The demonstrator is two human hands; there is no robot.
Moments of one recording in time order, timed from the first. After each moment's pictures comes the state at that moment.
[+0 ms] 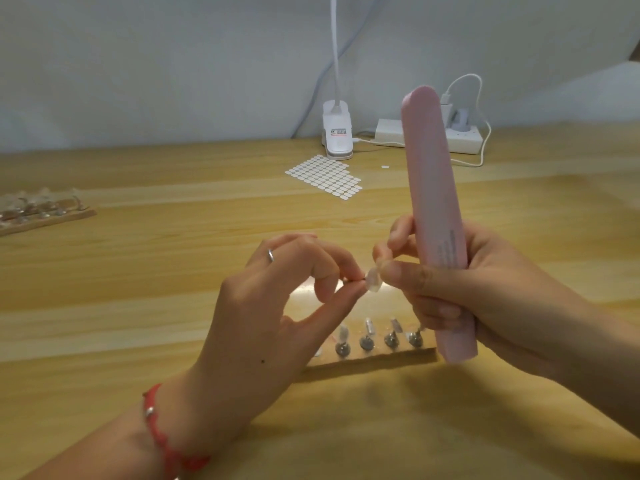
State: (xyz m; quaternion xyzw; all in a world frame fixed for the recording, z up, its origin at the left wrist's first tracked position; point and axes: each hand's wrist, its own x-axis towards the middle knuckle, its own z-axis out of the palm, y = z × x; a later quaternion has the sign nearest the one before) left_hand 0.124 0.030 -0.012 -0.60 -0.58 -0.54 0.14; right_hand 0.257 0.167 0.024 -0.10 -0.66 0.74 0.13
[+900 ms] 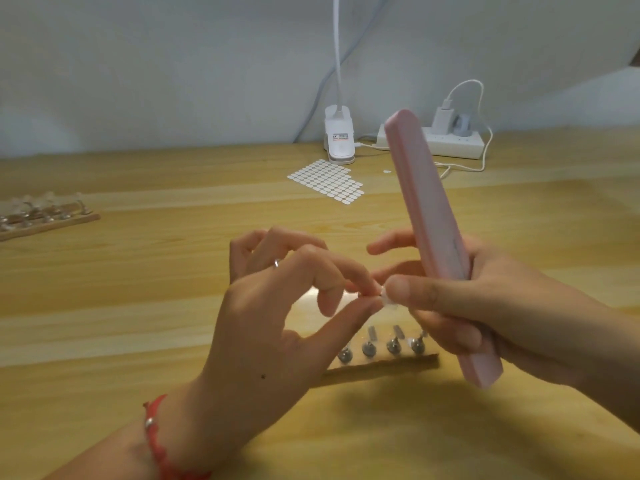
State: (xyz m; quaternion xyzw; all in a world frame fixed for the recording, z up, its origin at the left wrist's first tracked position) left_hand 0.133 0.026 -0.002 -0.58 -0.60 -0.52 0.19; right_hand 0.263 0.168 0.033 -0.11 -0.67 0.73 0.06
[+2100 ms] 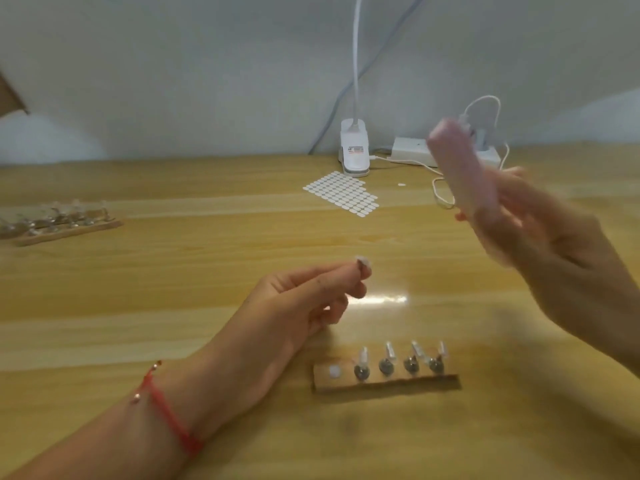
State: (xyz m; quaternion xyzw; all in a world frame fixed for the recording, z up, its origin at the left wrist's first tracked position) left_hand 0.101 0.029 -0.009 -0.34 -0.50 -0.66 -0.44; right_hand 0.260 0.213 0.029 -0.06 -0.86 0.35 0.36
